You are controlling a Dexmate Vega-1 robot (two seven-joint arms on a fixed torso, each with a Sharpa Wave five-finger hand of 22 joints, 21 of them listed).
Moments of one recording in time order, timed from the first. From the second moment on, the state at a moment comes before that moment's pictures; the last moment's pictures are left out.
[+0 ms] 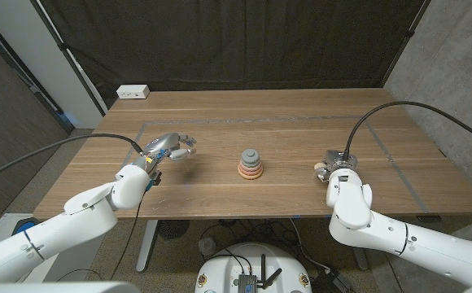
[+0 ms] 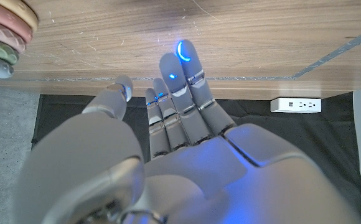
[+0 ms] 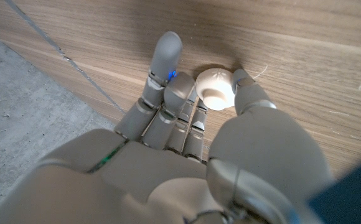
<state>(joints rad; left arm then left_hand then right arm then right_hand) 1.27 1.06 0.31 -2.12 0.21 0.35 0.31 0.73 0.08 0.55 -0.17 0.28 0.60 0.02 0.21 0.23 0.66 -0.10 0.22 0.54 0.92 -0.13 1.45 0.42 0.72 -0.07 1.39 0.18 -0.80 -0.88 -1.04 -2.19 -0.79 -1.39 0.27 0.93 0.00 0.44 -0.16 0.29 0.62 -0.08 0.31 0.26 0.70 -0.11 0.29 0.62 1.21 -0.22 1.31 1.23 1.11 -0.21 1.35 0.18</state>
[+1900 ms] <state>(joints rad) 1.27 1.06 0.31 -2.13 0.22 0.36 0.31 0.70 0.07 0.57 -0.17 0.28 0.62 0.01 0.21 0.23 0.68 -0.11 0.22 0.54 0.93 -0.13 1.45 0.42 0.72 -0.07 1.39 0.18 -0.79 -0.98 -1.00 -2.38 -0.79 -1.40 0.25 0.93 0.00 0.47 -0.18 0.31 0.65 -0.06 0.32 0.26 0.72 -0.09 0.27 0.66 1.22 -0.22 1.38 1.23 1.14 -0.22 1.36 0.19</state>
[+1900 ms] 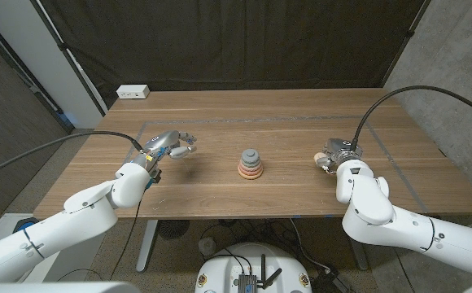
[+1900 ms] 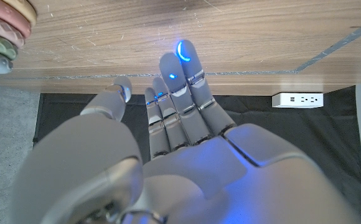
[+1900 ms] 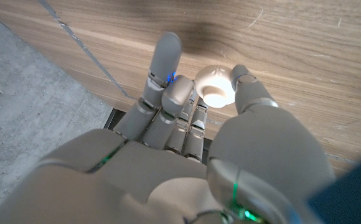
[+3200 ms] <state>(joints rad) 1.27 1.06 0.31 -2.14 0.23 0.37 0.30 0.70 0.07 0.58 -0.18 0.28 0.63 0.01 0.21 0.23 0.69 -0.11 0.22 0.54 0.93 -0.13 1.45 0.42 0.72 -0.07 1.39 0.18 -0.89 -0.99 -0.89 -2.47 -1.00 -1.22 0.42 0.93 0.00 0.47 -0.19 0.32 0.66 -0.06 0.31 0.26 0.73 -0.08 0.25 0.67 1.23 -0.21 1.42 1.23 1.15 -0.22 1.37 0.20</state>
